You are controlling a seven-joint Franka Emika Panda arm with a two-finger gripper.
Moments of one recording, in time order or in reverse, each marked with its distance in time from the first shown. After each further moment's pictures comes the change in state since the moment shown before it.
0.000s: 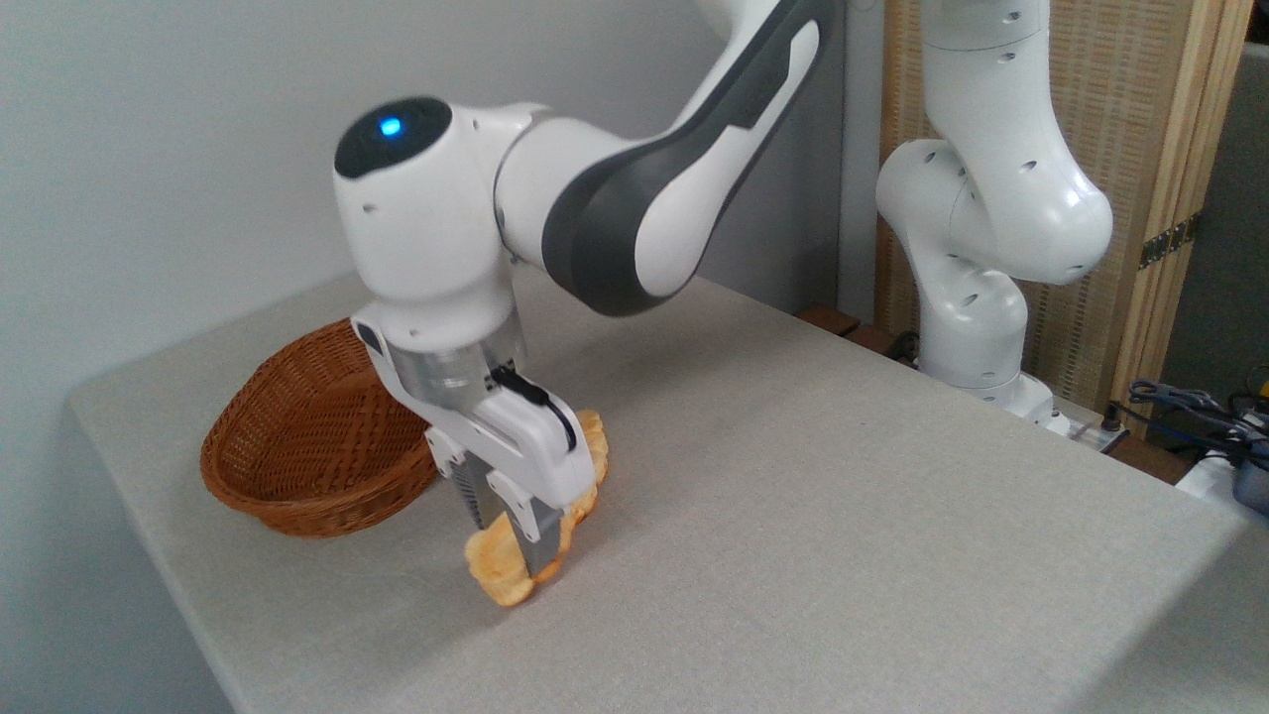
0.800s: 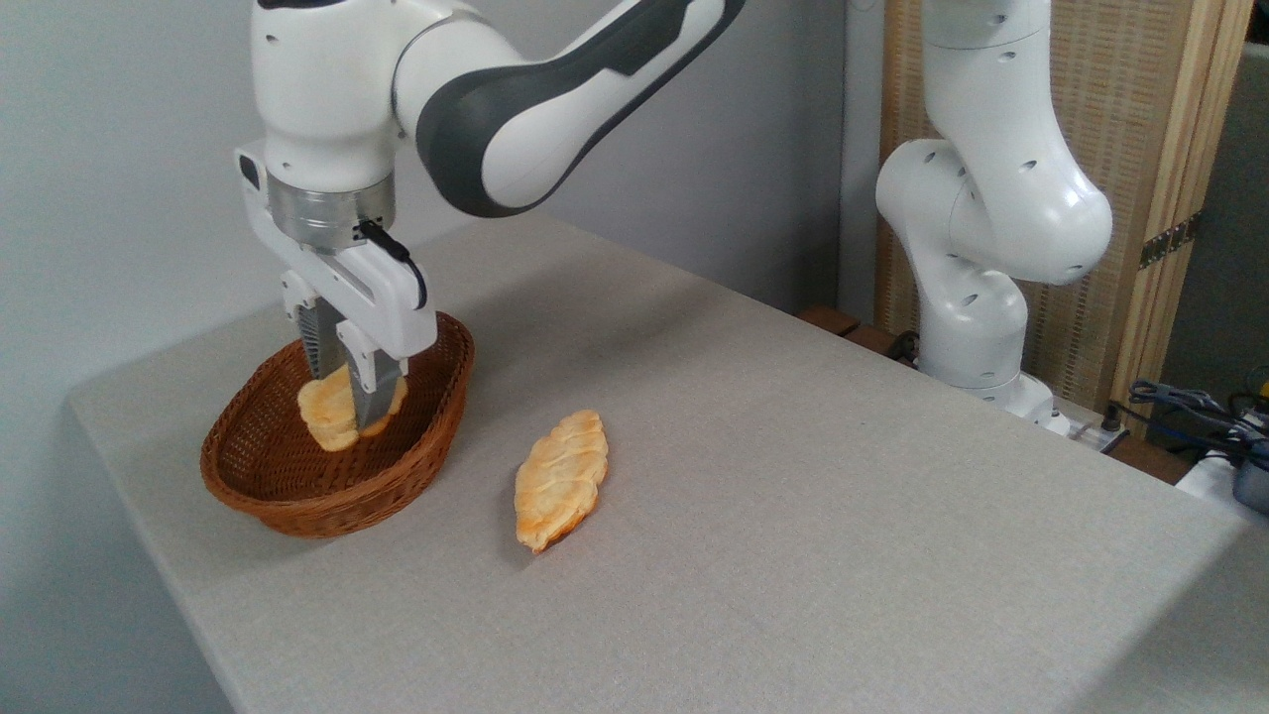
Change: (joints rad) arm -0.006 0.004 -0.260 0.094 -0.140 0.140 -0.225
